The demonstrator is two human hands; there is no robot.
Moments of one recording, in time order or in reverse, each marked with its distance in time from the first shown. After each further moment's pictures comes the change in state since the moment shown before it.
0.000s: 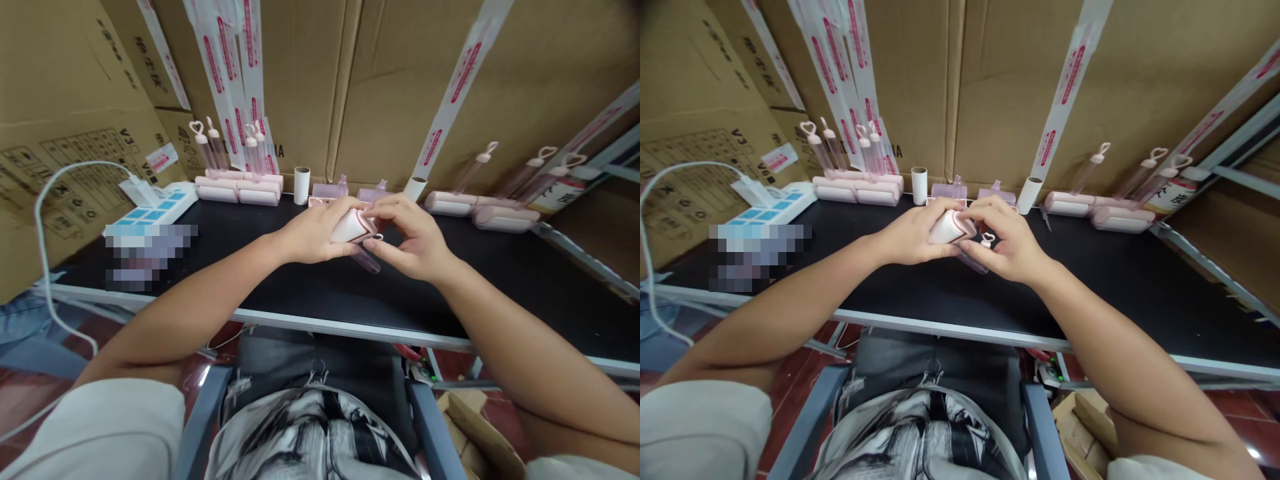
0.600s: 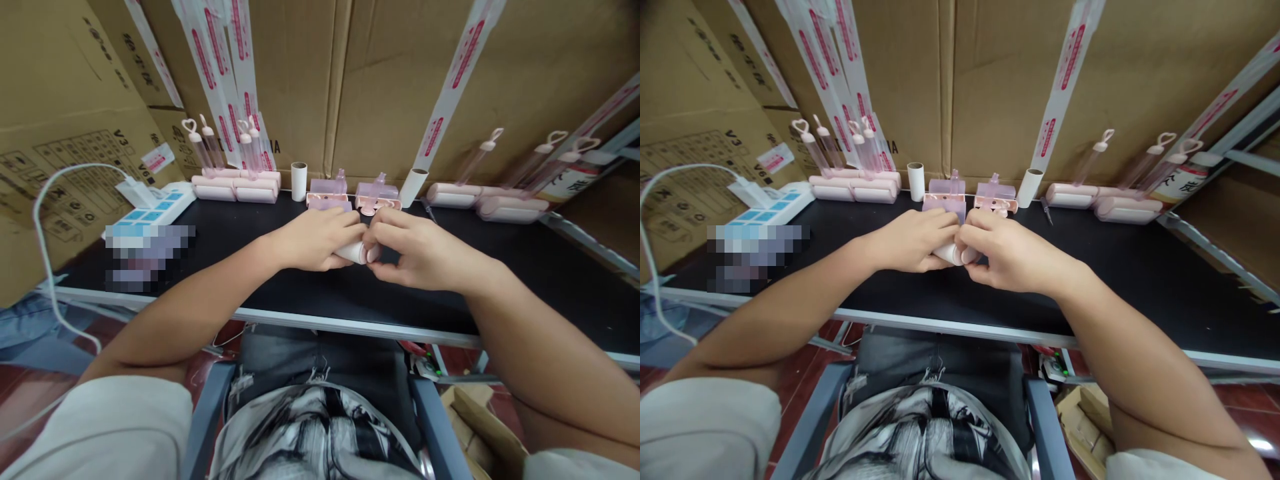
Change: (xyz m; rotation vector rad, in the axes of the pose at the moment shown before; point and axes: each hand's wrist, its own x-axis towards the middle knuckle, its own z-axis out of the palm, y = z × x) left_hand 0.000 0.028 -0.006 0.530 -0.280 0.181; right_hand 0.002 -0.030 -0.020 -0.127 -0.335 -0.127
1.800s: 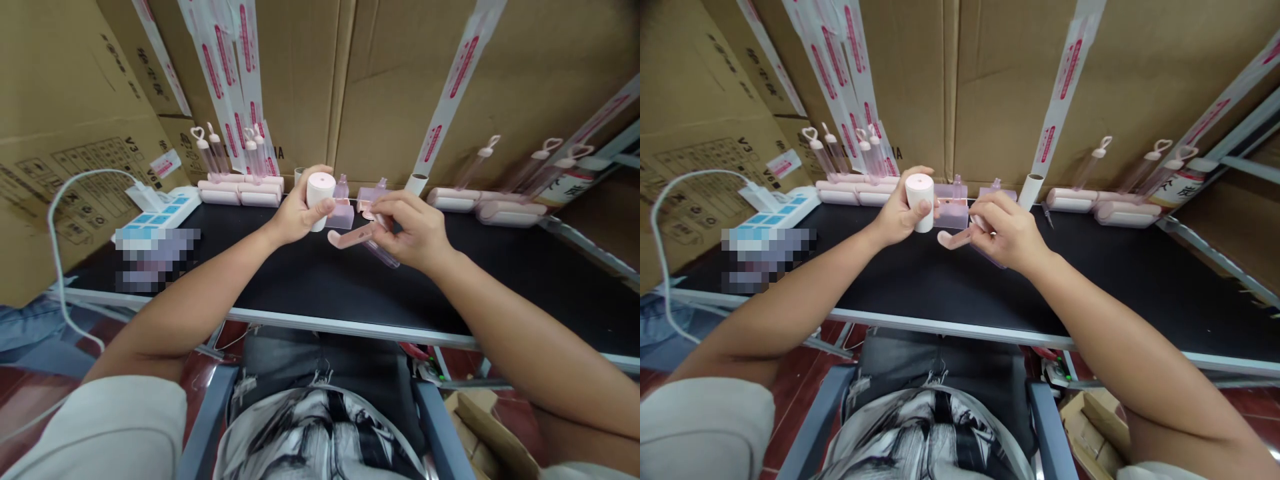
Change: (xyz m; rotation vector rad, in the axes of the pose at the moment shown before) left_hand 0.002 -0.054 0.040 -1.116 0.615 -0.382; right_hand 0.001 0.045 0.034 -0.291 0.476 0.109
